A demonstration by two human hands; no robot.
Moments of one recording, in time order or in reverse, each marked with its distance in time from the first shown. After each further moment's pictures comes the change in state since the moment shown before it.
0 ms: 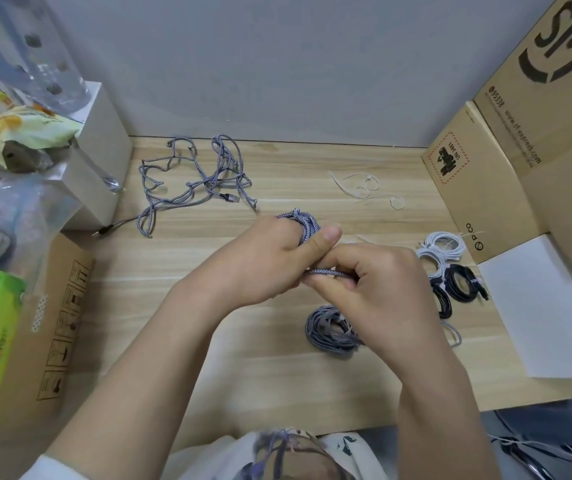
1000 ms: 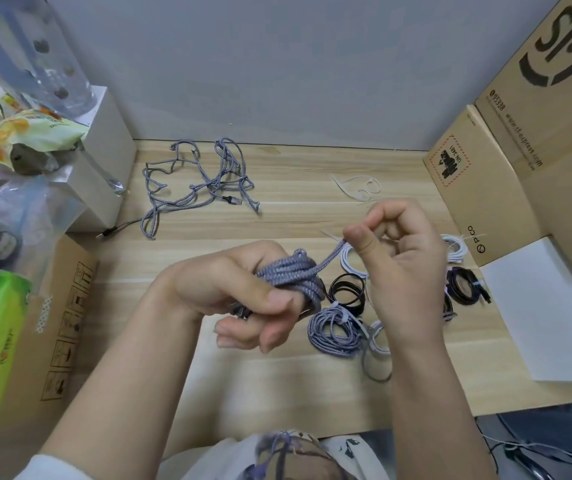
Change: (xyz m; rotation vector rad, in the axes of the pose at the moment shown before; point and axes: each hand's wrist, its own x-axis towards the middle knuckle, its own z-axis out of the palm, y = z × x) left_hand -0.008 -0.039 -0.015 -1.007 -0.982 0.326; right_hand 0.012 0.007 0.007 0.743 0.350 0.034
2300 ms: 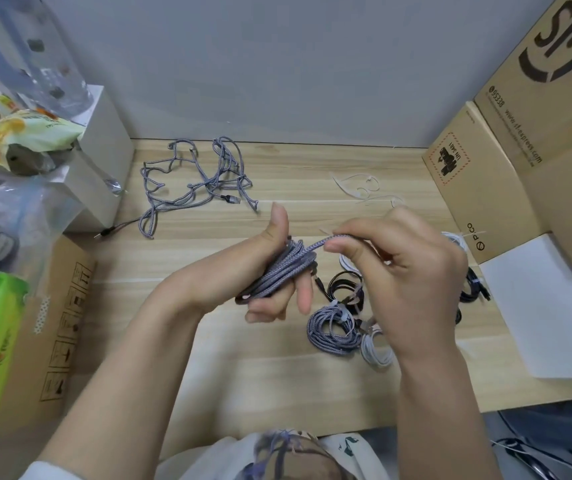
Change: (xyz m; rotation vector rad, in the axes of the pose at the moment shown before) left_hand 0.012 -0.008 0.003 0.347 0.543 -0.152; right_hand -0.003 -0.005 -0.007 -0.593 0.014 -0.466
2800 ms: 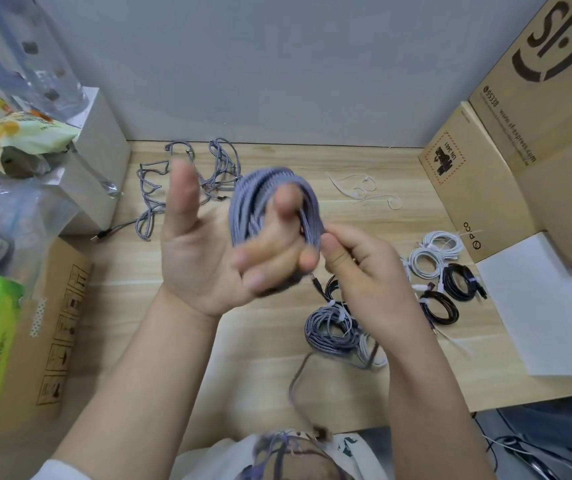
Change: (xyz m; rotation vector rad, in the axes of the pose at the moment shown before) left_hand 0.004 0.018 0.003 -0.947 -0.486 0.591; right_hand -0.002 -0.002 0.011 0.390 -0.436 0.419
